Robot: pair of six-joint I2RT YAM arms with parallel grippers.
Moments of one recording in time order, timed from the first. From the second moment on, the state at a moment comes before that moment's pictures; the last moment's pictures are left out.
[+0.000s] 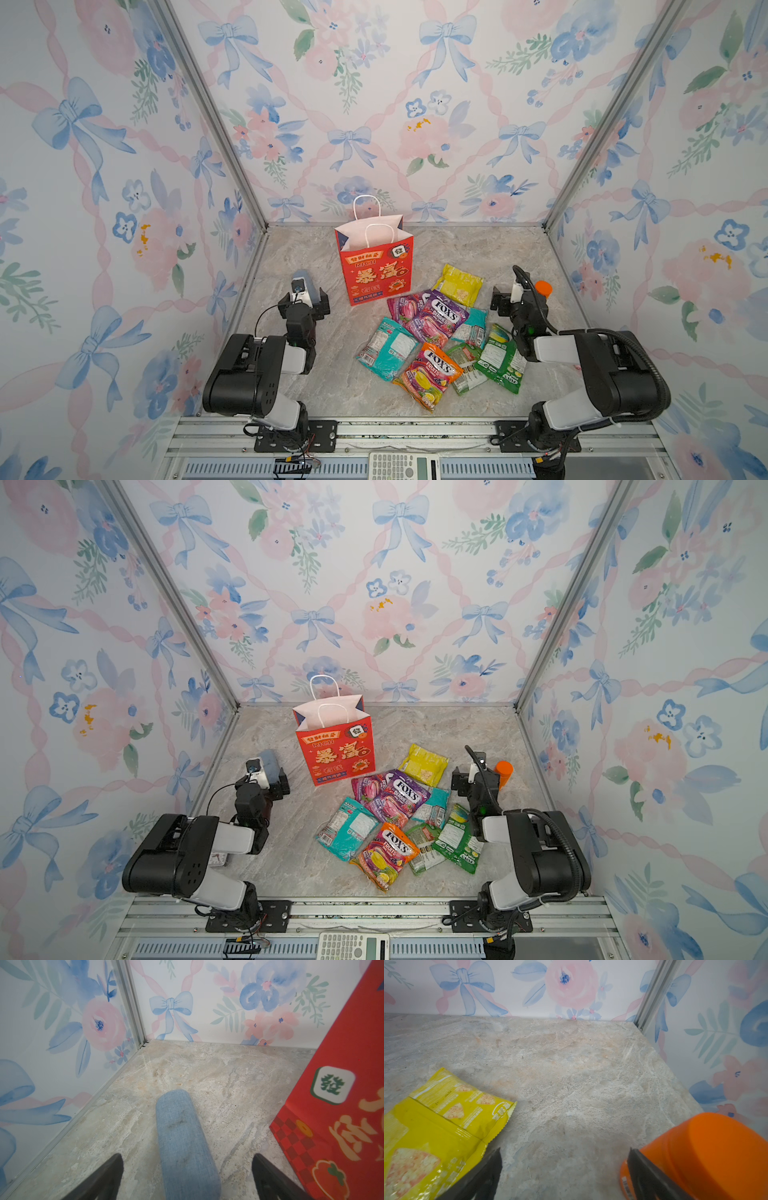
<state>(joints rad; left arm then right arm) -0.07 1.46 0.27 0.94 -0.29 -0.02 0.08 1.47 0.40 0.69 0.21 -0.01</state>
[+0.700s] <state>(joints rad) -0.03 1.08 0.93 -0.01 -0.13 -0.17 0.09 1.35 0.98 -0.26 0.20 0.51</state>
